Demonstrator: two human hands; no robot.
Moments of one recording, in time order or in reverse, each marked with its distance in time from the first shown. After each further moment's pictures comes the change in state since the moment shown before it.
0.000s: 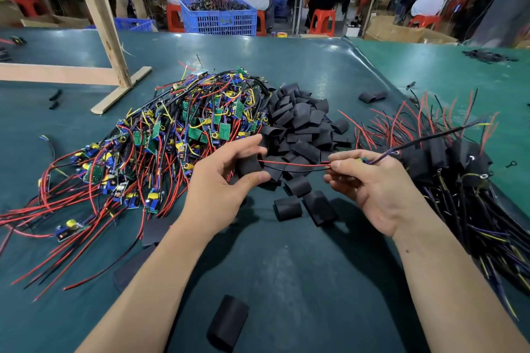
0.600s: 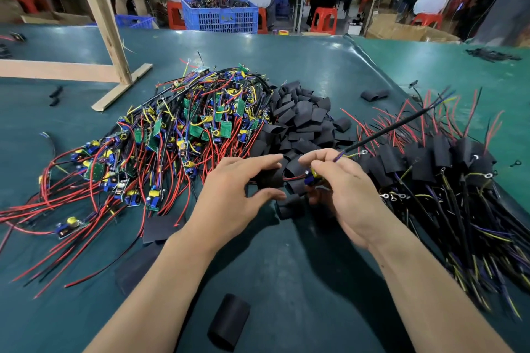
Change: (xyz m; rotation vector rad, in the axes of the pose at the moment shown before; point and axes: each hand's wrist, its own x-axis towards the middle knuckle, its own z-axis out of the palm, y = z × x) left_hand -0.008 0.000 0.005 0.493 -0.102 0.144; right_hand -0.014 0.016 0.037 -0.182 -0.113 -0.051
